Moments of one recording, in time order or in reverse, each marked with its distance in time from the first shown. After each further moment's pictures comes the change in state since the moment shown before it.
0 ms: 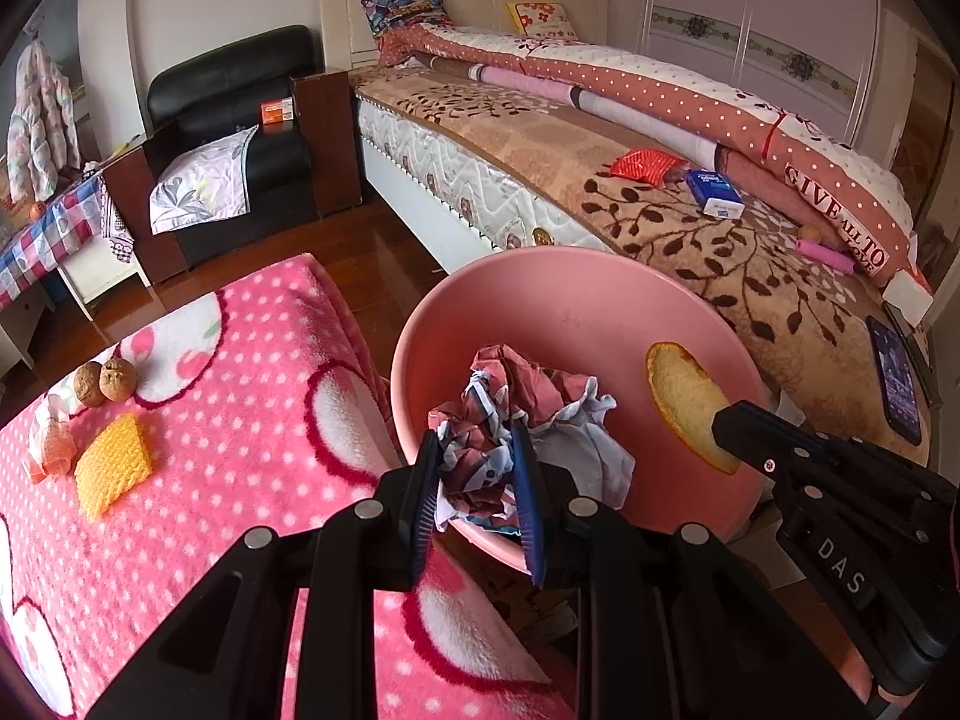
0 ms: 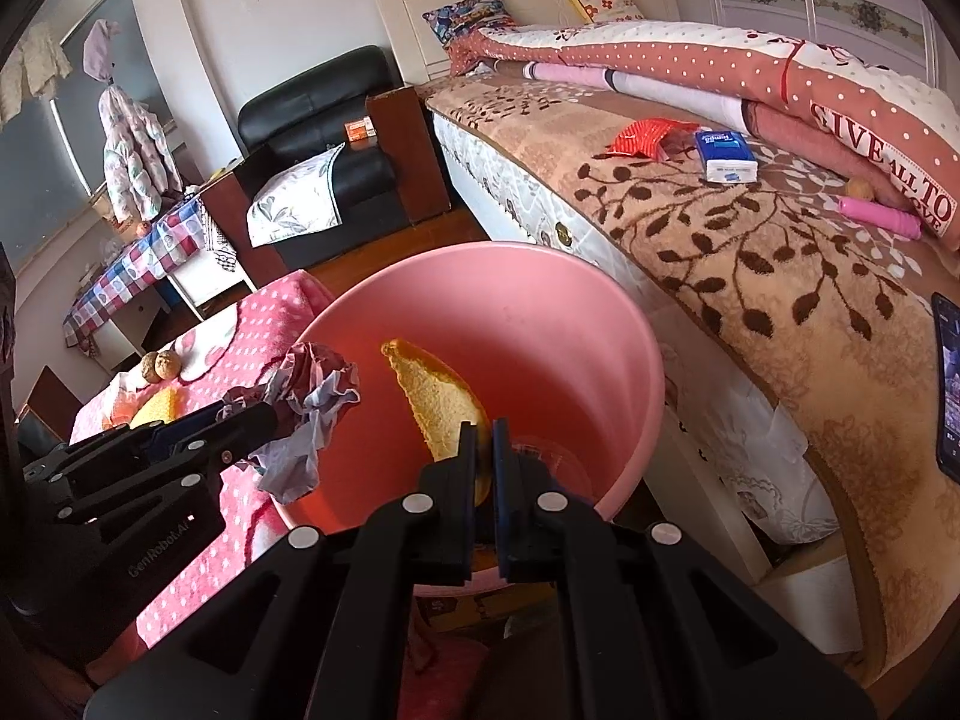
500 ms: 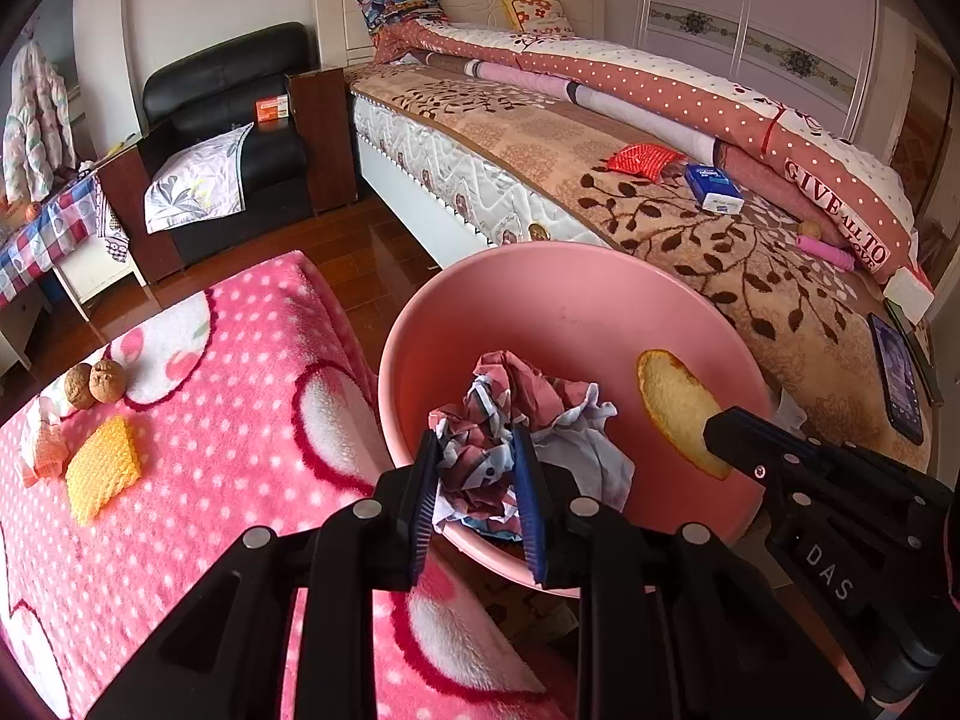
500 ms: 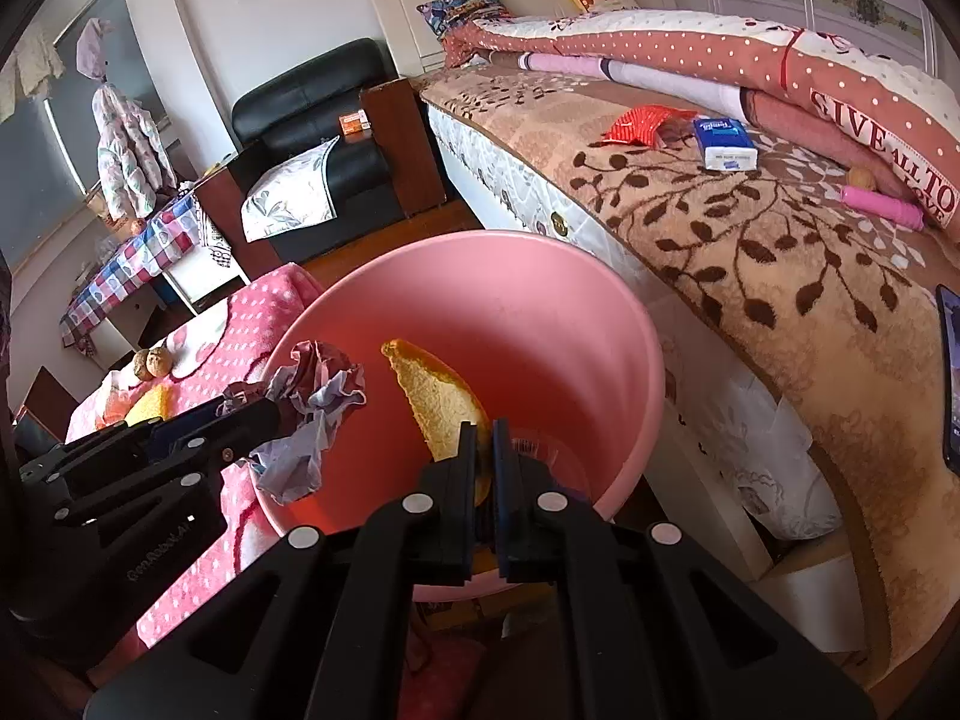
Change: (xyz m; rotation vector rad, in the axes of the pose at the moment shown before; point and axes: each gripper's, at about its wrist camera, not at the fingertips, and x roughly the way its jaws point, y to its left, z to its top) left arm 0.006 -0.003 0.001 0.003 0.008 -0.004; right arm 0.009 -0.002 -0.001 0.011 0.023 -0.005
